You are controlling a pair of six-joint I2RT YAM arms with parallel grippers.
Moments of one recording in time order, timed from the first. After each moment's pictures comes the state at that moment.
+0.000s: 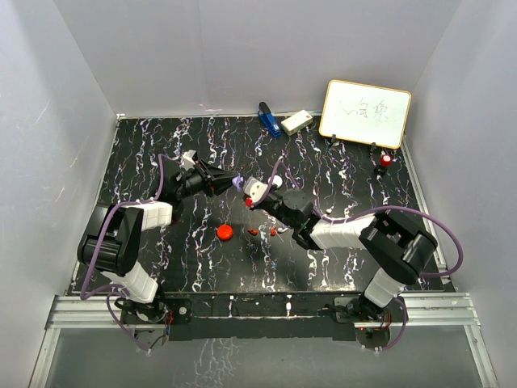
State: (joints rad) left arm -0.22 1.63 0.65 0.82 0.80 -1.59; right arm 0.85 1.63 0.69 1.02 -0.04 -0.57
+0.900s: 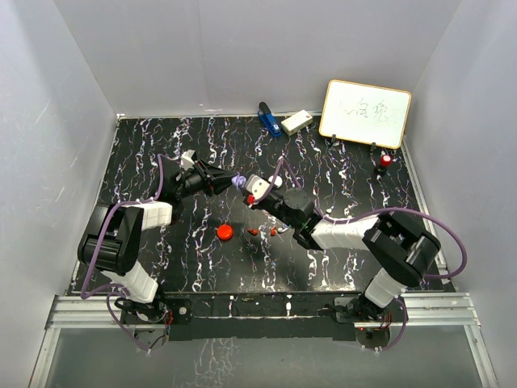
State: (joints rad) left arm -0.22 1.63 0.65 0.83 0.79 -1.59; right arm 0.85 1.60 0.69 0.99 -0.05 -0.50
